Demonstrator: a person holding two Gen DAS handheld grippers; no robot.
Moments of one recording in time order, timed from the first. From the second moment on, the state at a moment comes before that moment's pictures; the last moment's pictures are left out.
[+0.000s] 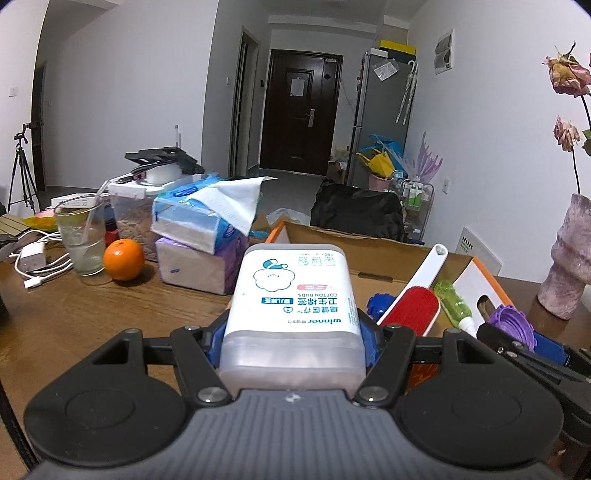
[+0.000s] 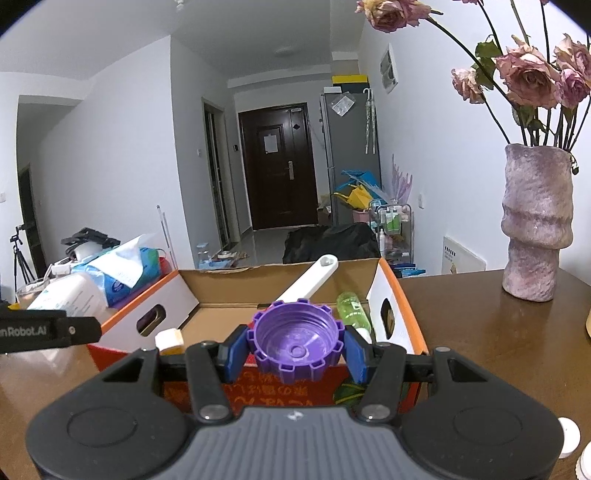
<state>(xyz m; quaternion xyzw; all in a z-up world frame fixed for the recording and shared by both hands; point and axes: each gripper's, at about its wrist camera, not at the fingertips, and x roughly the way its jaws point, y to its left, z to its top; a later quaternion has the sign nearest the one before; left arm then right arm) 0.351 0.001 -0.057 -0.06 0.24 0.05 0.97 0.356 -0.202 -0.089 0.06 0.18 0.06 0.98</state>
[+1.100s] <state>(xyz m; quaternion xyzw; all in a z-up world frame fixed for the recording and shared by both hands) 0.444 -0.041 -0.062 -0.04 0.23 0.05 0.97 0.425 -0.220 -0.088 0.06 0.16 0.03 0.98</state>
